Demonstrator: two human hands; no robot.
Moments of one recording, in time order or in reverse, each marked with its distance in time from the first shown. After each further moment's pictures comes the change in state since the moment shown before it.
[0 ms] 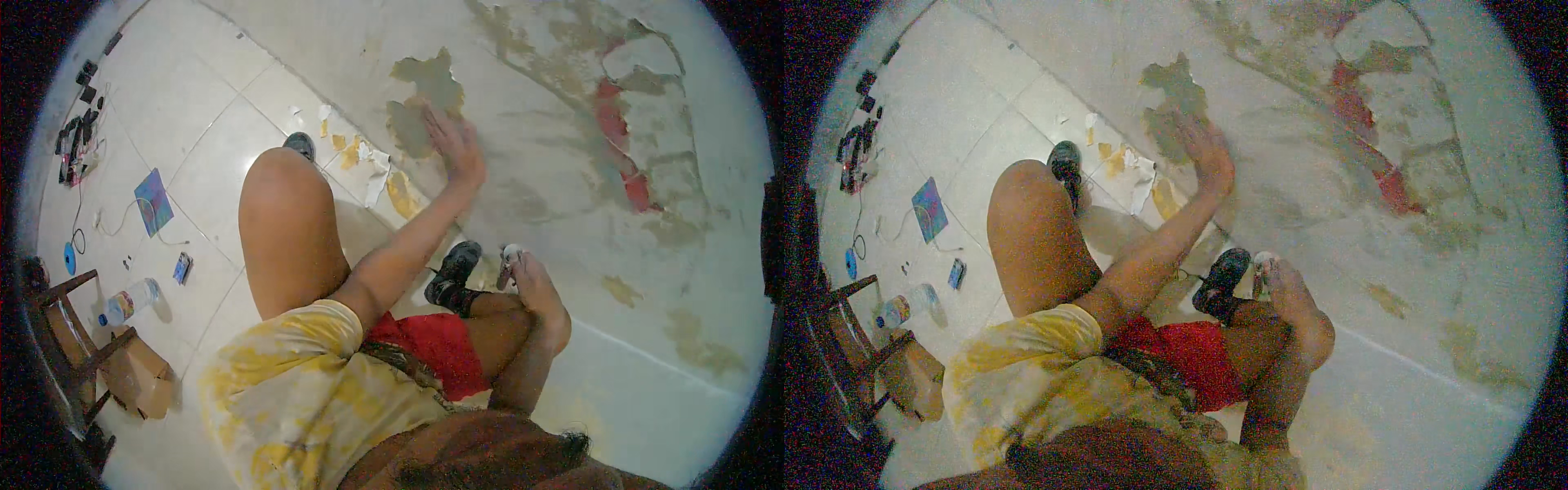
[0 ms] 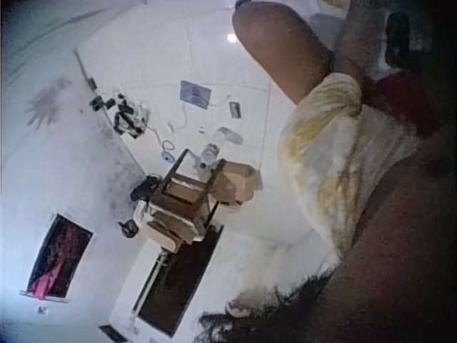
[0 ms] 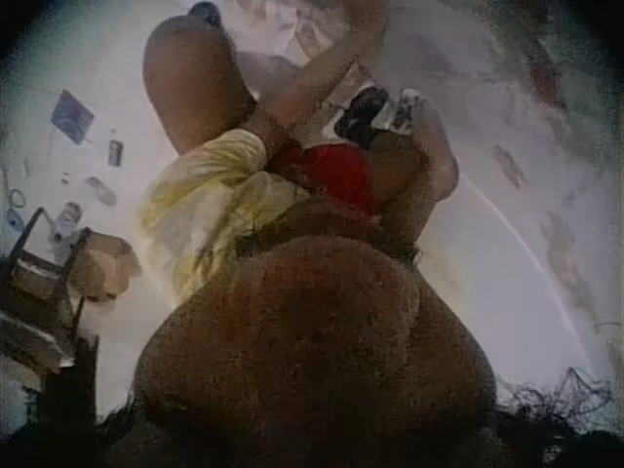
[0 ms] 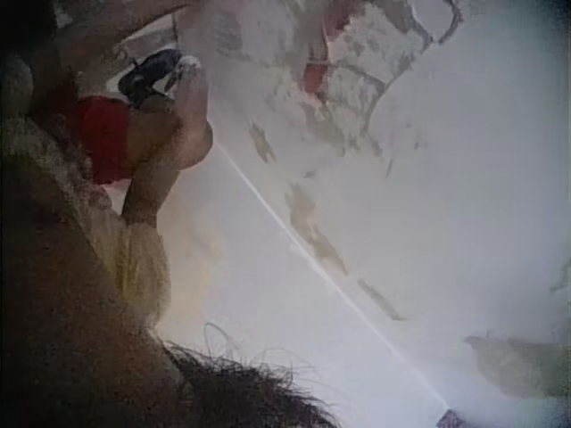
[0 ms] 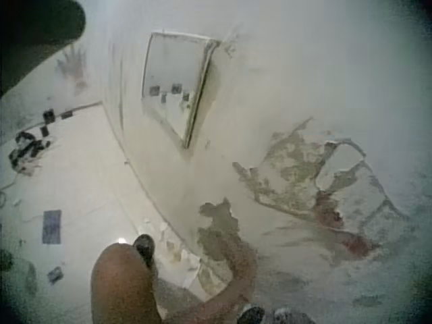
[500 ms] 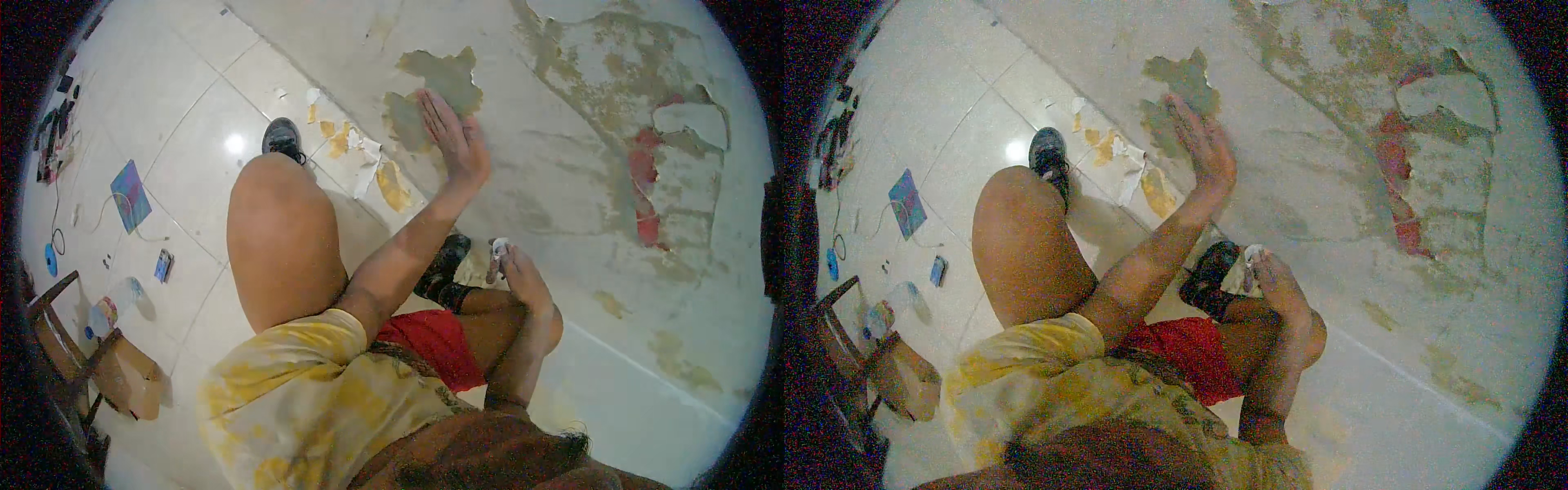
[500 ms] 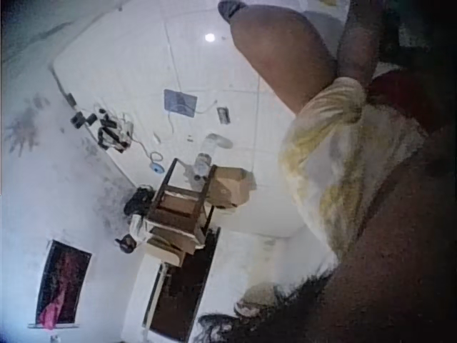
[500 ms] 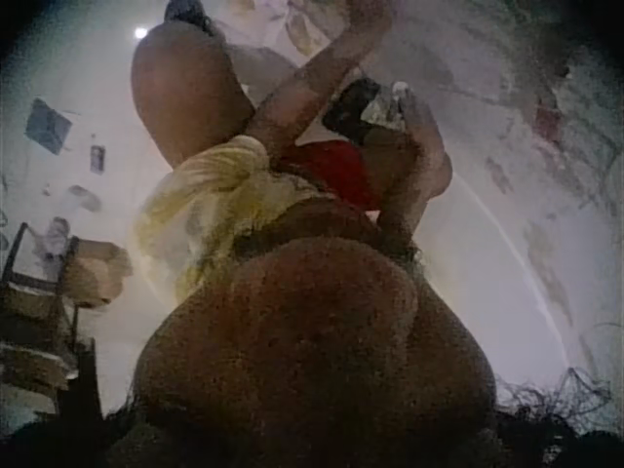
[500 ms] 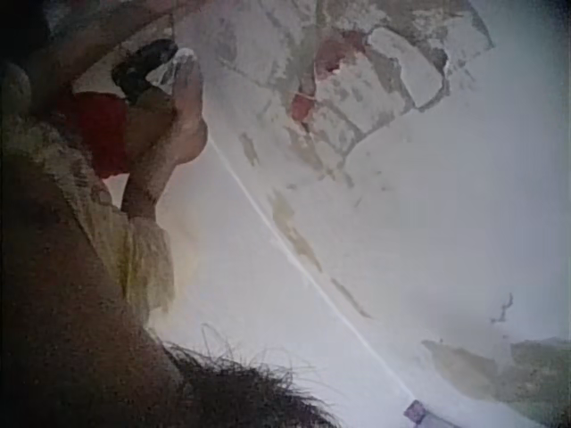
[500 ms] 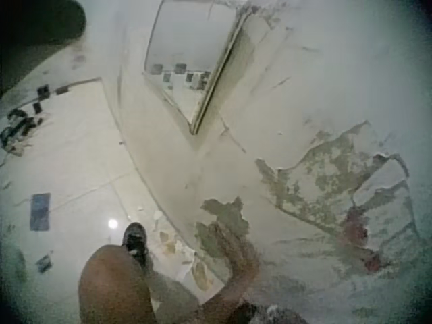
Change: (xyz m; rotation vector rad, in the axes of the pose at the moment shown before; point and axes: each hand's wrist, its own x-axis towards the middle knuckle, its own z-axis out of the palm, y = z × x) left_hand 0.023 0.017 -0.023 -0.153 0.031 0.054; right_hand 0.042 0.004 0.014 -0.068 -0.043 -0.083
